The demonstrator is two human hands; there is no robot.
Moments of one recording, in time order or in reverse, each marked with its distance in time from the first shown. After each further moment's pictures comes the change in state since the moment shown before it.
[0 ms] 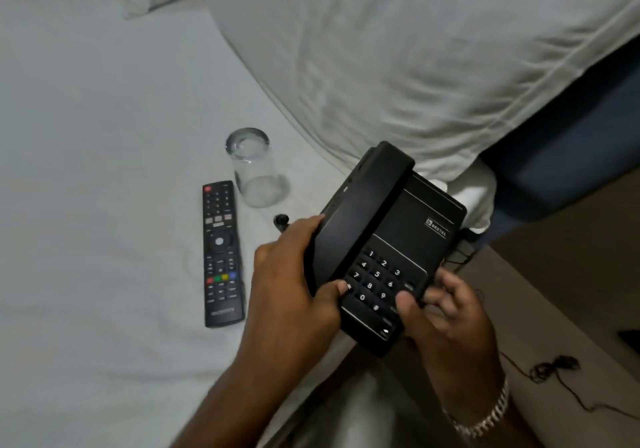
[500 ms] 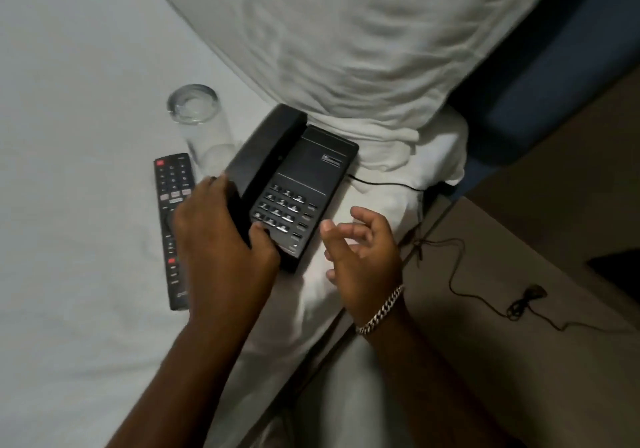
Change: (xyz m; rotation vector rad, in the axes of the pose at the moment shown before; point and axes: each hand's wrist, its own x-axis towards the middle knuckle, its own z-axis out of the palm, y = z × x) left_hand 0.015 -0.040 0.005 0.274 0.253 -0.012; right_hand 0.019 0.020 0.070 -0.008 0.145 -0.032
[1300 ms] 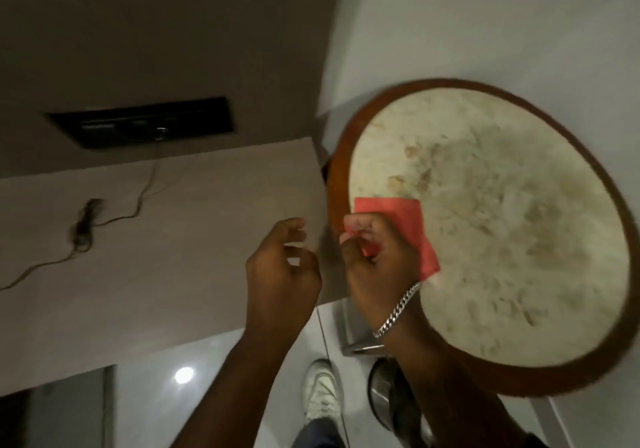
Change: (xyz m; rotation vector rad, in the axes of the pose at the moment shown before) left_hand -0.529 0.319 0.246 -0.331 -1.114 0.374; right_hand -0.211 0.189 -0.606 -0.244 0.949 0.106
